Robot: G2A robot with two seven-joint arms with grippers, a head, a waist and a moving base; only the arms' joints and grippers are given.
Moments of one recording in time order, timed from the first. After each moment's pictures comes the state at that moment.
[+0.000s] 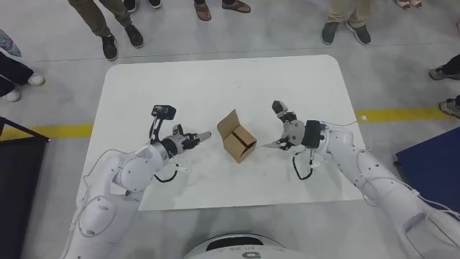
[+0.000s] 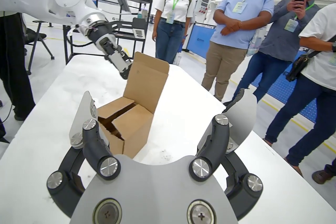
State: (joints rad) left arm 1.58 -1.11 -1.34 -1.89 0.65 0.02 -0.71; right arm -1.06 -0.97 0.75 -1.10 -1.60 -0.68 -1.14
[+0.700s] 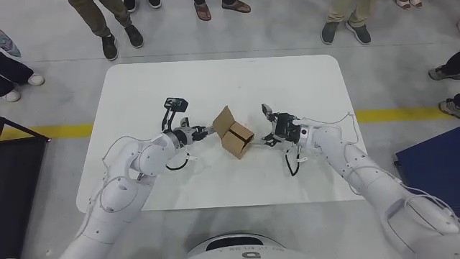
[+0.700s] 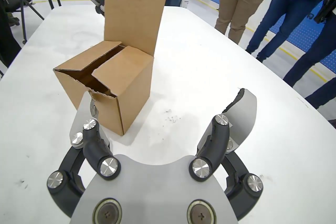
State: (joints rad) left arm 1.41 -1.14 -1.19 -1.70 0.72 0.03 -0.68; right arm -0.94 -1.09 0.64 -0.90 -1.49 -0.69 -0.81
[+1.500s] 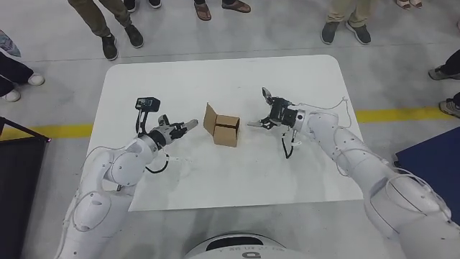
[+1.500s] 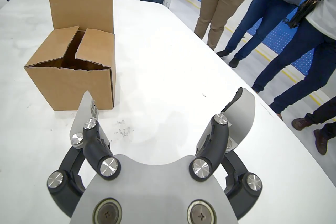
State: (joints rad) left arm 1.56 -1.11 -1.37 -1.84 0.68 0.02 -0.63; right arm -0.79 -1.19 0.58 -0.64 -1.54 -0.59 -0.93
